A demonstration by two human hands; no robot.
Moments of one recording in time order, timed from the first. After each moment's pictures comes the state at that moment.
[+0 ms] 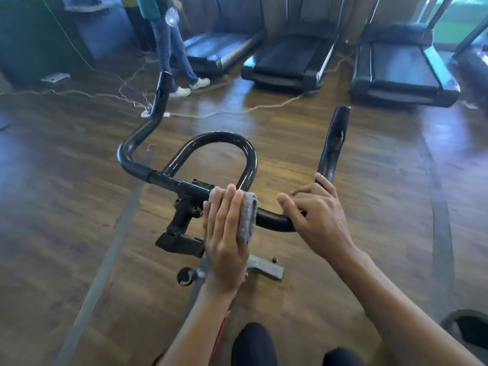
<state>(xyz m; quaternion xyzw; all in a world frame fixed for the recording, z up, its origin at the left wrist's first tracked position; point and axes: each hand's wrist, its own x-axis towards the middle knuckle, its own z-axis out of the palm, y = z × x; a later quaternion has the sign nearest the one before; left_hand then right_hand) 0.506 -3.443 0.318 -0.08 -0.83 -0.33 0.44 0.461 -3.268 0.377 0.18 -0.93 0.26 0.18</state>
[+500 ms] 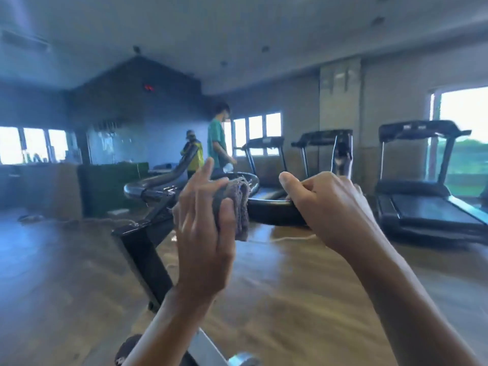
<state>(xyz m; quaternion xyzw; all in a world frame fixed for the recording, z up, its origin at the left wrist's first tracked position) 0.458 -3.452 0.285 -0.13 -0.70 -0.27 0.65 0.451 -3.273 0.349 0.19 -0.86 0.33 0.33</state>
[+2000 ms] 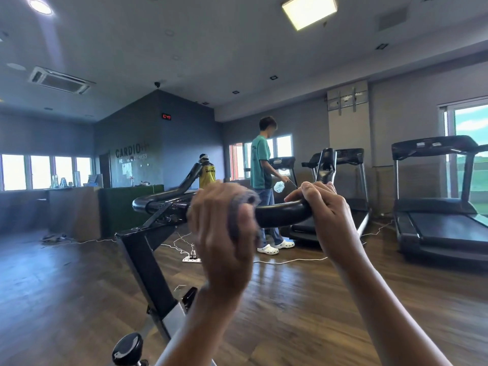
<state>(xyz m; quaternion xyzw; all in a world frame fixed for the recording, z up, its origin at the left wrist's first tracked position) 0.443 -3.397 0.288 -0.16 -0.56 -0.21 0.79 0.393 -3.247 0.310 0.35 -0.64 0.58 0.37</state>
